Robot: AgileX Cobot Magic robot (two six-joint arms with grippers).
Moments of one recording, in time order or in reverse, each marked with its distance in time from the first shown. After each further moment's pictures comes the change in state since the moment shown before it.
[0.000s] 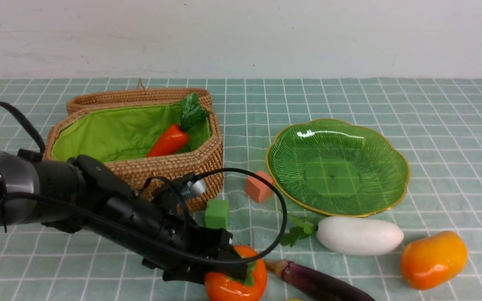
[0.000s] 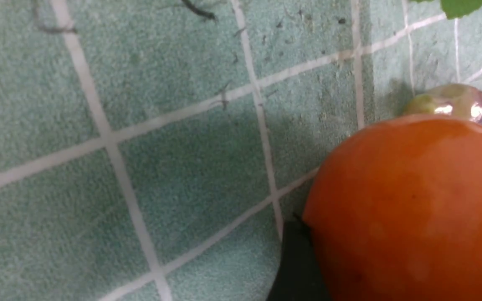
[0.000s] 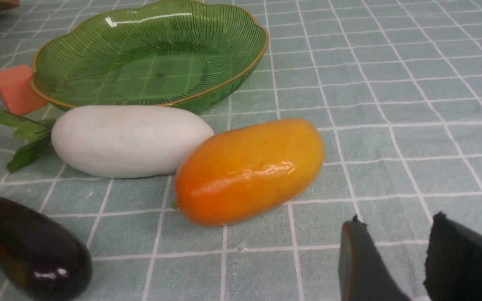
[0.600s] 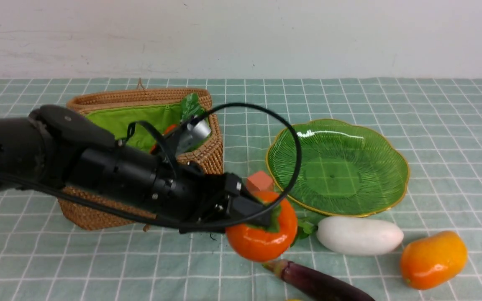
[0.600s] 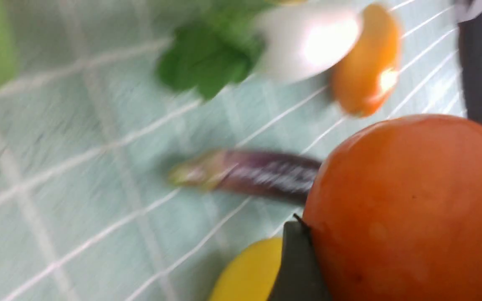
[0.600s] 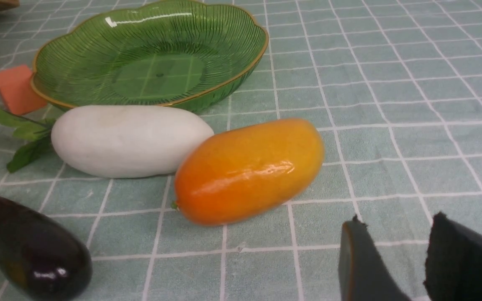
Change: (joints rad) right arm 0.000 0.000 0.000 0.000 0.000 0.000; left arm 0.000 -0.165 -0.136 -0.071 0.148 -0.034
